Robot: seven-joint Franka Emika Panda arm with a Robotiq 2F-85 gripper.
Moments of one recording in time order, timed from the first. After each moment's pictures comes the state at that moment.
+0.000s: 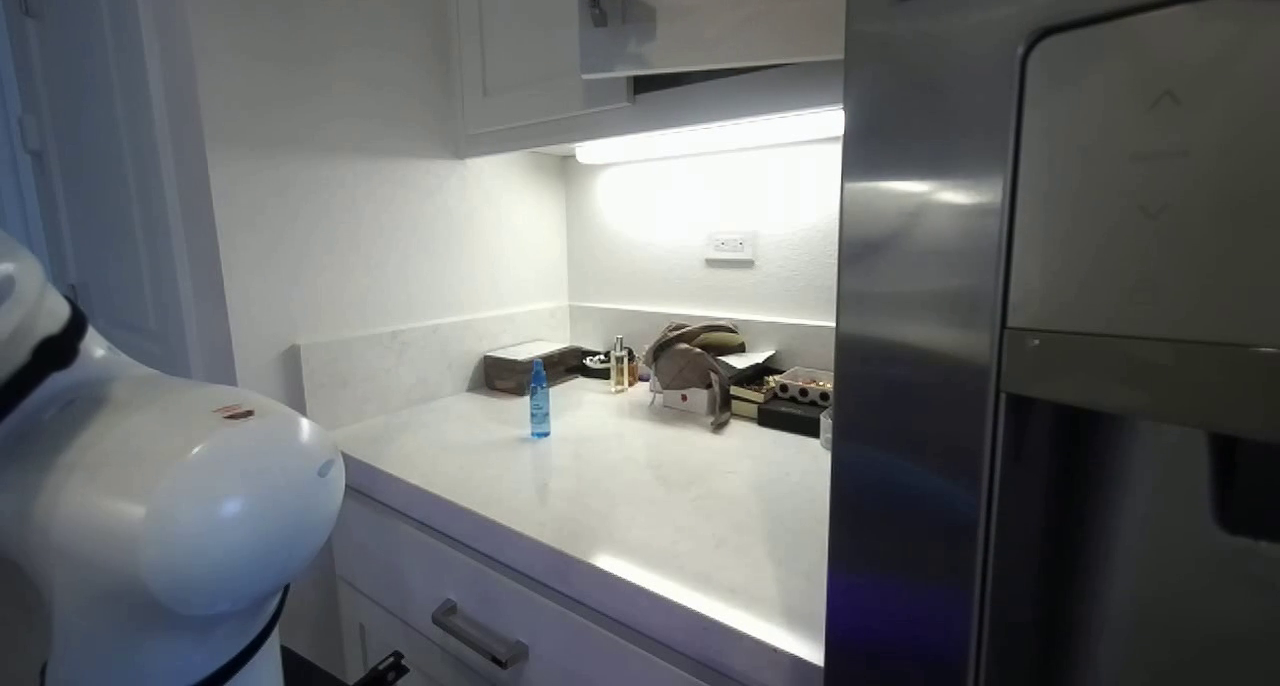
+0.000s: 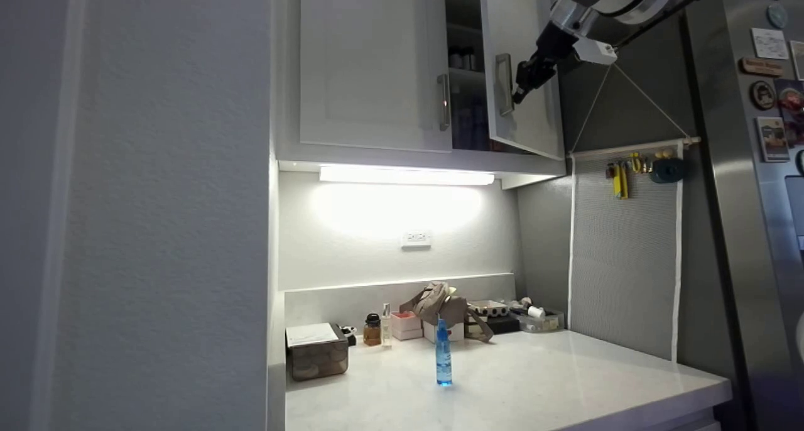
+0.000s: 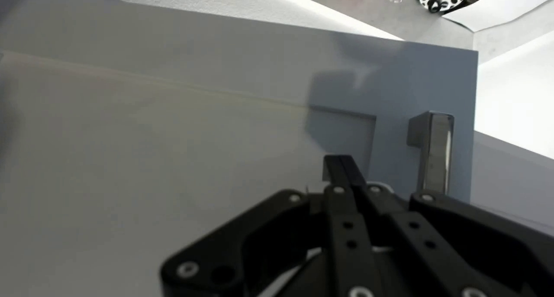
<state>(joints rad) 0.07 -0.66 -0.16 -1.85 -0.04 2.19 -0.39</state>
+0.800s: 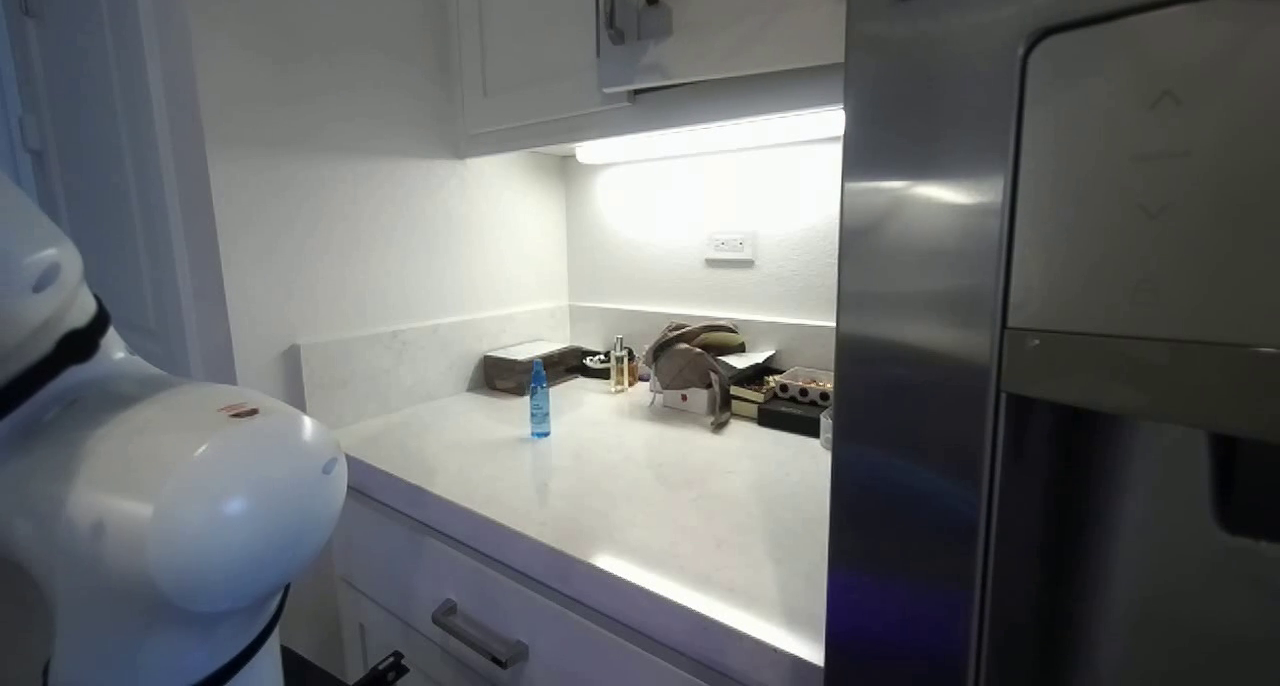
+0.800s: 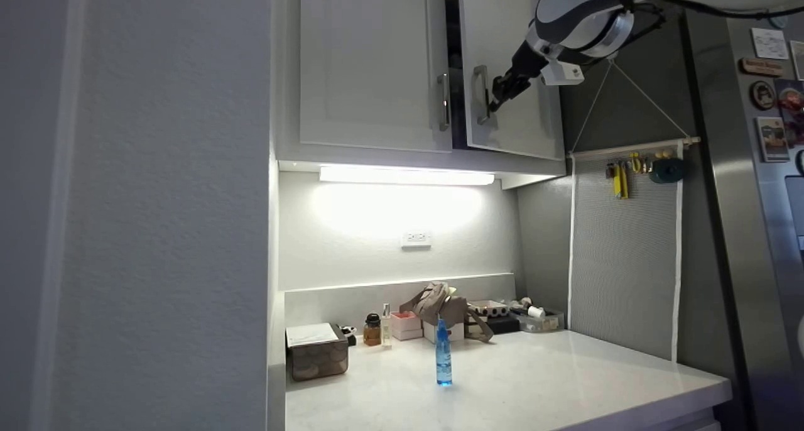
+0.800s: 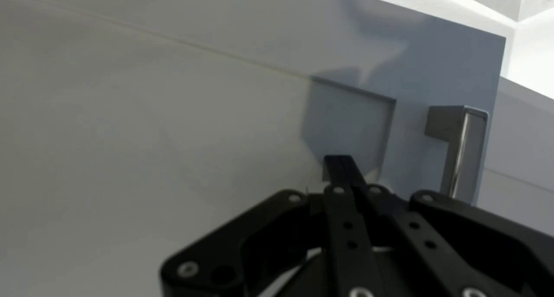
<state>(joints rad) 0.09 -0.54 -0.17 -1.86 -0.03 2.45 -0.39</state>
